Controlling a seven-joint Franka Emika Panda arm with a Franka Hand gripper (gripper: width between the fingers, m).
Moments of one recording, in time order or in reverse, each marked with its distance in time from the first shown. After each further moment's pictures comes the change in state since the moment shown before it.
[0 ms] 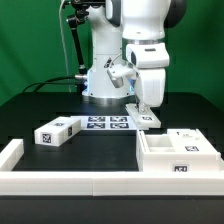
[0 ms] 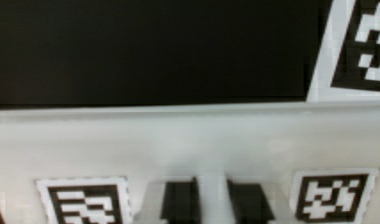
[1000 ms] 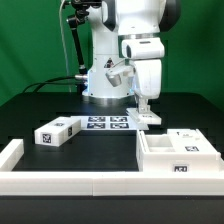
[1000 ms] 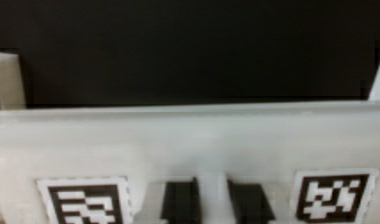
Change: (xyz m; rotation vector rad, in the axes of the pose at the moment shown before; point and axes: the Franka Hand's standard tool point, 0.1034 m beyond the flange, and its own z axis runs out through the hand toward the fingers) arm 0.005 0.009 0.001 -0.192 0.035 0.009
